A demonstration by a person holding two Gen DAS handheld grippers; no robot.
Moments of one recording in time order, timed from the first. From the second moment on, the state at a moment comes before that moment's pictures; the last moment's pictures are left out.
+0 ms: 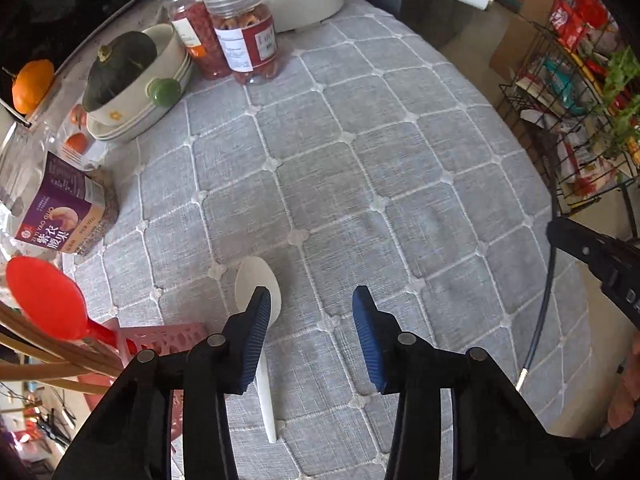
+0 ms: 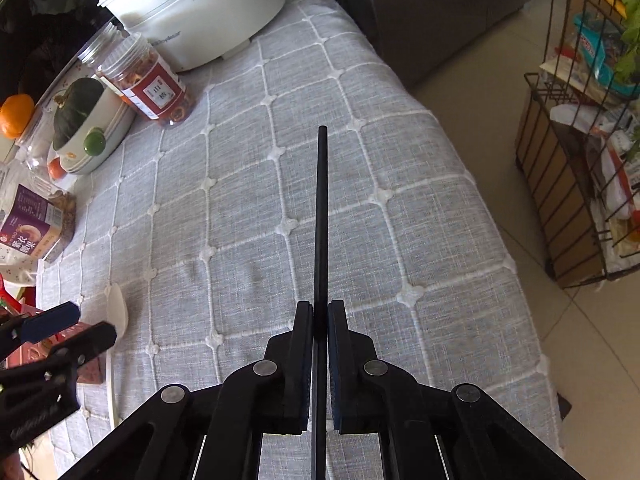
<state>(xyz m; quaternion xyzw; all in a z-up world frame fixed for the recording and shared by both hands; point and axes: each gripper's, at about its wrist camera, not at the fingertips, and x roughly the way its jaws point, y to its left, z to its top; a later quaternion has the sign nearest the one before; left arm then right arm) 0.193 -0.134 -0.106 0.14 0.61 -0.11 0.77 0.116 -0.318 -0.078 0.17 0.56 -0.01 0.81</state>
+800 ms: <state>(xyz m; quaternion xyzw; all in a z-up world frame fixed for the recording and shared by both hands) 0.222 -0.115 -0.159 0.14 0.63 -0.05 0.76 0.116 -0.305 -0.067 0.17 0.55 0.01 0.82</state>
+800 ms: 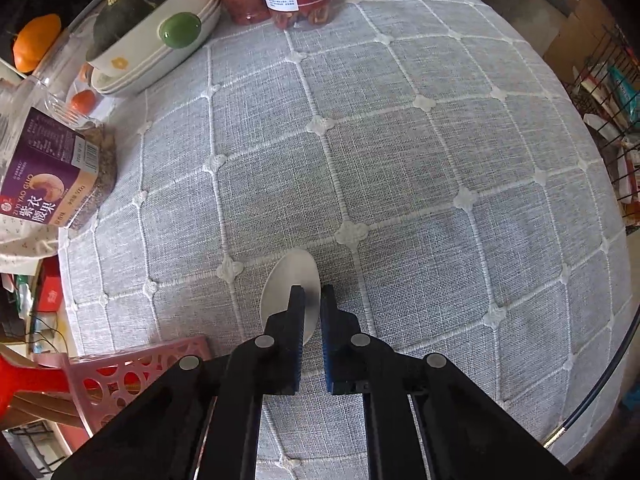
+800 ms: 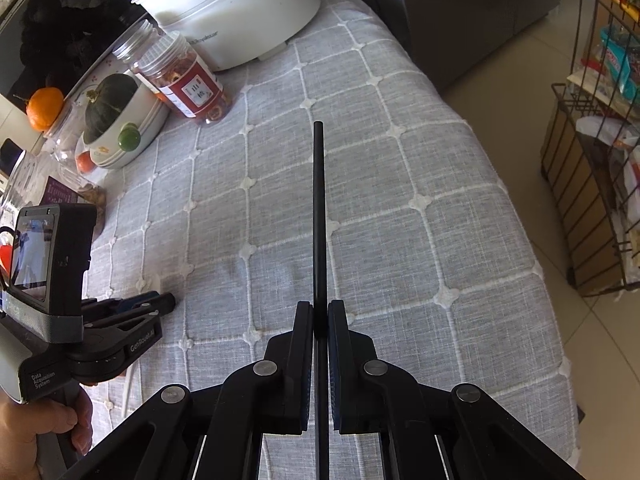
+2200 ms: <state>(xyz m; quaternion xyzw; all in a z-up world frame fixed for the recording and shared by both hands) 0.105 0.044 0.001 -0.11 0.19 -0.15 0.96 0.073 -0.214 0.063 0.15 0.38 0.10 0.91</state>
